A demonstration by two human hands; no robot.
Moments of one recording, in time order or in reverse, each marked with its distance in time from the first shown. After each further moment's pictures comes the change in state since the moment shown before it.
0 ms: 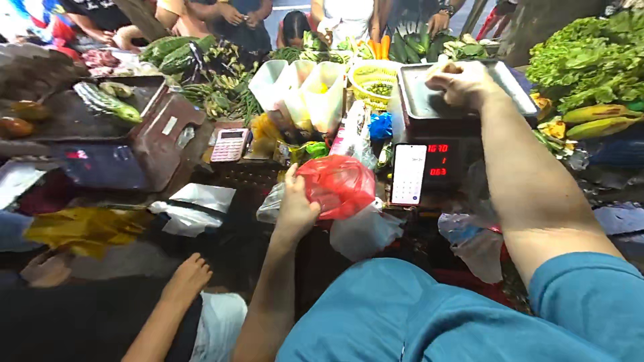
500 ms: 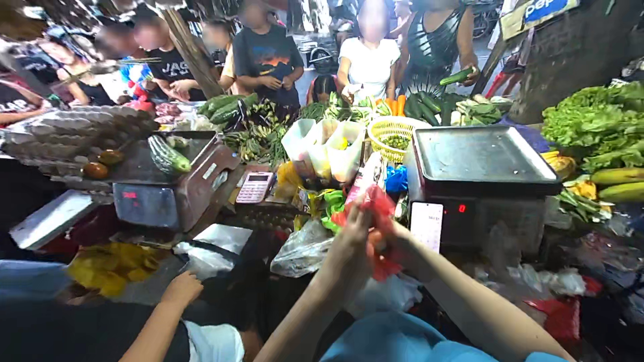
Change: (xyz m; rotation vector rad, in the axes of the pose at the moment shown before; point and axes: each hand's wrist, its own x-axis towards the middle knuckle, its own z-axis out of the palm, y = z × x) left_hand 0.003 0.094 -0.009 -0.054 0.049 0.524; right_hand -0.181 -0.066 0.151 0.967 -0.711 0.215
